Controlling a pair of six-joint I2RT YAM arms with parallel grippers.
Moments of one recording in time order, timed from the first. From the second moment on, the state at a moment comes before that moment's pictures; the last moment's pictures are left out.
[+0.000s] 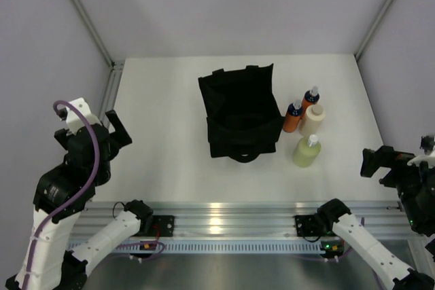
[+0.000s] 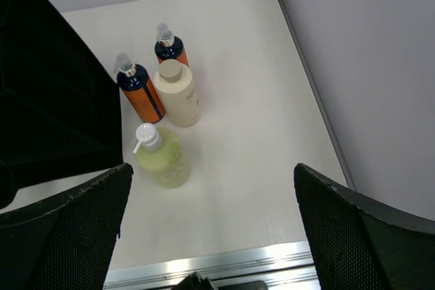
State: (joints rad) left arm -0.50 0.70 1.37 -1.16 -0.84 -0.44; right arm 0.49 0.40 1.43 -1.28 0.61 0.21
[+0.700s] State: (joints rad) left arm -0.50 0.67 1.30 -1.16 -0.80 -0.46; right arm 0.49 0.42 1.35 -1.28 0.59 0.19
